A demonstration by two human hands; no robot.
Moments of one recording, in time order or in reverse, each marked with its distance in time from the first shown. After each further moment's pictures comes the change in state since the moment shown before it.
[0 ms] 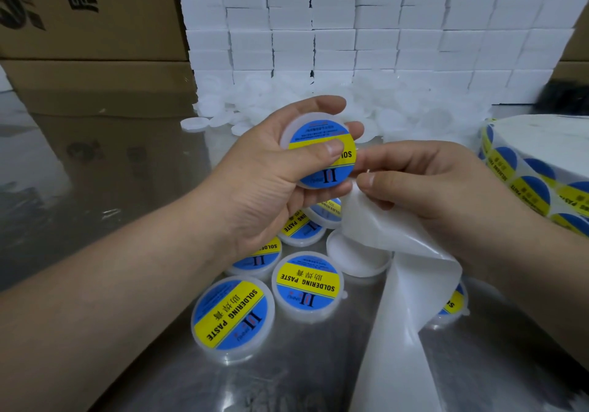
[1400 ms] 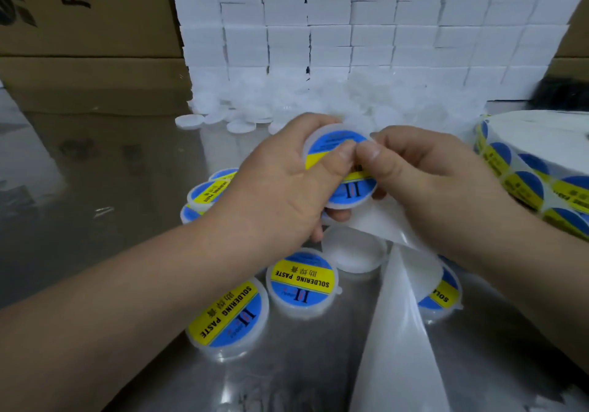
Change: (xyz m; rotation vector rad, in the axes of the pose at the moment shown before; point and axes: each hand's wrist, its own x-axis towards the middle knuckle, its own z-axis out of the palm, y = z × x) left_hand -0.014 -0.004 0.018 0.603 0.144 0.089; right_hand 0.001 0.009 -0.002 -0.287 0.151 -0.066
